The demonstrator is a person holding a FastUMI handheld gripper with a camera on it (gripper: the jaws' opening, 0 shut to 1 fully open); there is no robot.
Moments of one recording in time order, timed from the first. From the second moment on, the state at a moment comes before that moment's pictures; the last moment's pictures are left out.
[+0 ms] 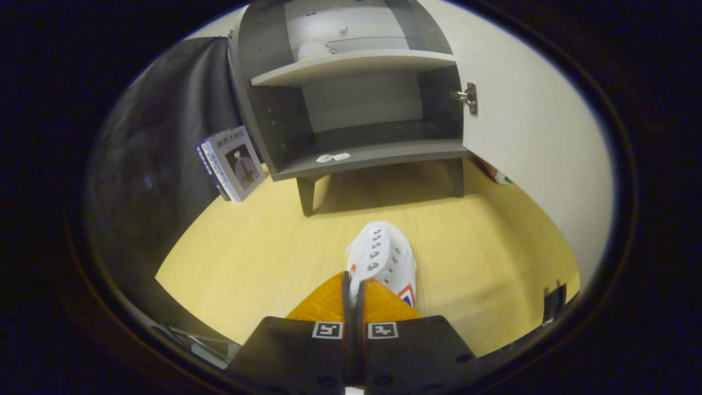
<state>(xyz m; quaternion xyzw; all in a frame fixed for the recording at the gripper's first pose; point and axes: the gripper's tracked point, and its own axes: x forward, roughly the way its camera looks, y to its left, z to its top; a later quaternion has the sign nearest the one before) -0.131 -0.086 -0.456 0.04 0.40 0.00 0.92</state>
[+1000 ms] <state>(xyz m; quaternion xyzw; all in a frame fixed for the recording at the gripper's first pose) 0.035 -0.103 -0.164 -0.01 0.13 0.01 0.99</state>
